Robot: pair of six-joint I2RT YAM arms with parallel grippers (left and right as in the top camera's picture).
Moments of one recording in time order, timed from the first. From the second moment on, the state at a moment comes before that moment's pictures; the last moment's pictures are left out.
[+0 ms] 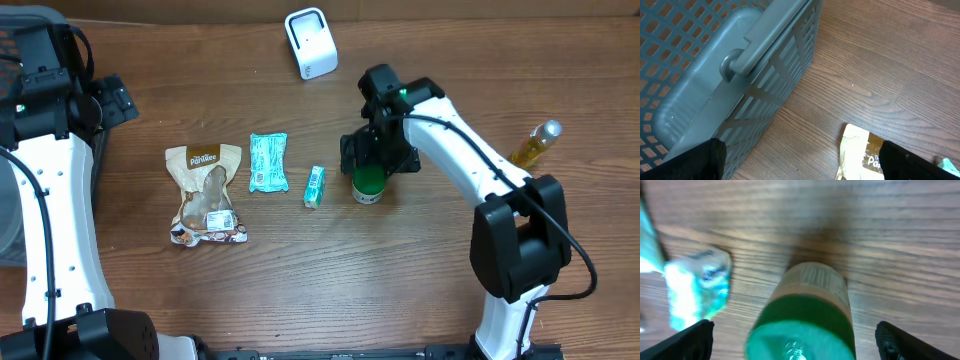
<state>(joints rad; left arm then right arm) 0.24 1.61 1.67 -1.02 -0.28 -0.21 0.42 2.02 1.66 -1.13 -0.16 0.39</state>
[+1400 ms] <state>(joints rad) 0.24 1.61 1.67 -1.02 -0.28 -0.21 0.51 2.02 1.59 -1.13 0.01 1.01</state>
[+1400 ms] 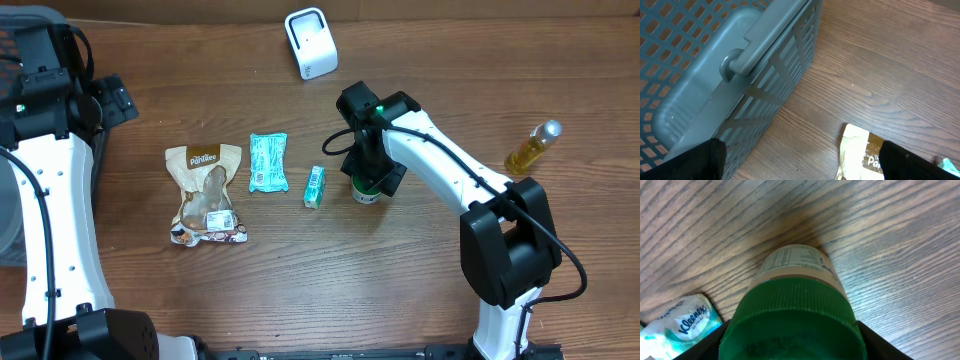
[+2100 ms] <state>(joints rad) 0.24 1.61 1.67 -1.02 -0.28 -0.21 0.51 2.02 1.58 -1.11 -0.01 0.75</state>
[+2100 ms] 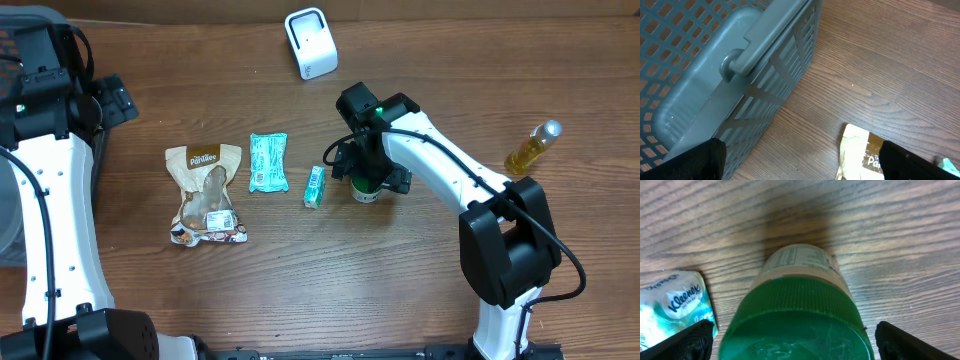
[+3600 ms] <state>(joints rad) 0.24 1.61 1.67 -1.02 -0.28 -0.21 0.34 2.10 1.69 -1.30 -0.38 0.80</state>
